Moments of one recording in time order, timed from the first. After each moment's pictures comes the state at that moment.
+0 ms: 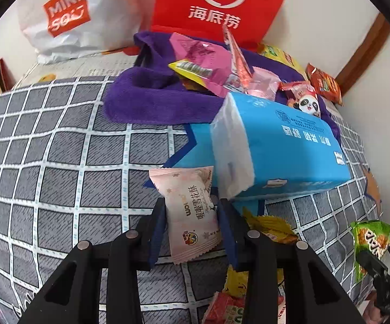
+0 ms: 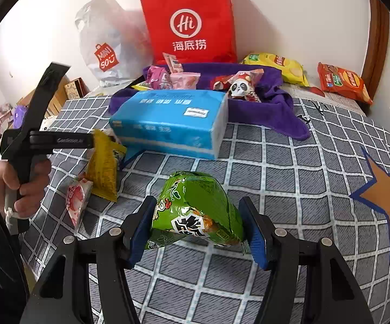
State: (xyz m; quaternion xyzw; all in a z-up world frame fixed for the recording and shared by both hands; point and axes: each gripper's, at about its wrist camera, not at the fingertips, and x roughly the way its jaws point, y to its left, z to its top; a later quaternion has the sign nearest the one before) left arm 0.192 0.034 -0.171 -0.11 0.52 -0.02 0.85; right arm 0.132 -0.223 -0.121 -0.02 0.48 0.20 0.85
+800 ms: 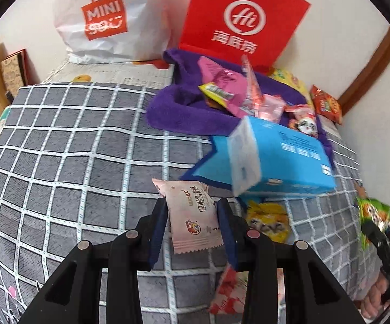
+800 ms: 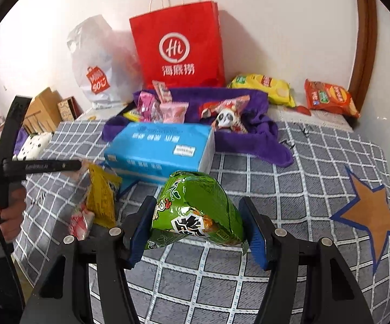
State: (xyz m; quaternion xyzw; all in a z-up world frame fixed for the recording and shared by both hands) left arm 0.159 0.062 -0.134 -0.14 0.50 -0.01 0.86; right arm 0.144 -0.225 -0.086 -0.01 0.44 0.17 0.88
